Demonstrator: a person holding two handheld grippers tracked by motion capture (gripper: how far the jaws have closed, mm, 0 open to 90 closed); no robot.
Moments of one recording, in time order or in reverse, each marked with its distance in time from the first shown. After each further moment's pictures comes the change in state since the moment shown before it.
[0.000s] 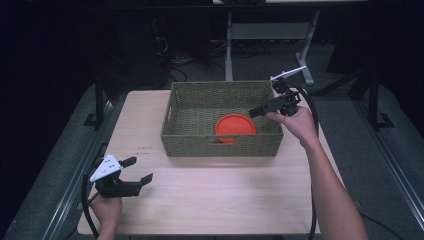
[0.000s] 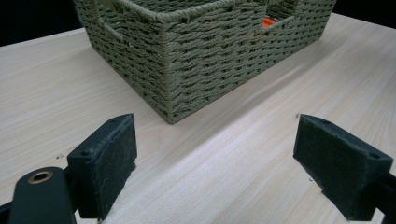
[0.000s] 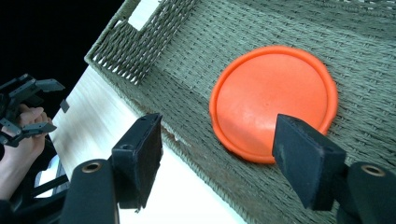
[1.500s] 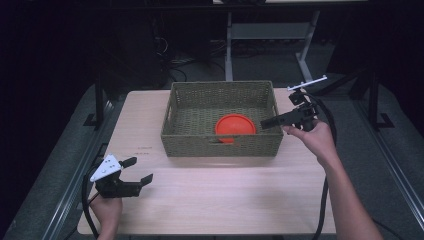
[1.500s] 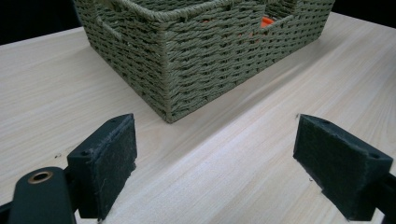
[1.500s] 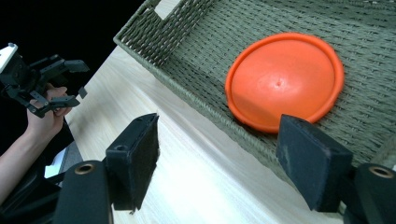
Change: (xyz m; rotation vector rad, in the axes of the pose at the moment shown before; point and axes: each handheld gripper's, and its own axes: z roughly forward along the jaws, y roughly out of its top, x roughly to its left) left arm -0.001 0.000 0.000 0.007 -0.003 0.002; right arm 0.011 -0.048 -0.035 -0.065 0.032 -0.057
